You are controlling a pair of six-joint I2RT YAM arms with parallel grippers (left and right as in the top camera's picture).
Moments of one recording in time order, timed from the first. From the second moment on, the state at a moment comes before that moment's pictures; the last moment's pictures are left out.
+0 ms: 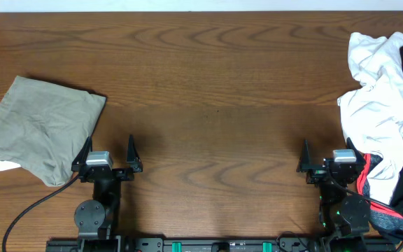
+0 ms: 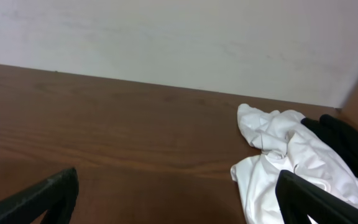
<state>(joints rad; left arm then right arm) -0.01 0.01 0.01 0.04 -0.03 -0.06 0.13 0.01 0.01 -0.06 0.15 -0.08</state>
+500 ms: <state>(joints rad) -0.01 0.01 0.02 -0.11 -0.03 -0.06 0.13 0.01 0.01 -0.06 0.15 -0.08</state>
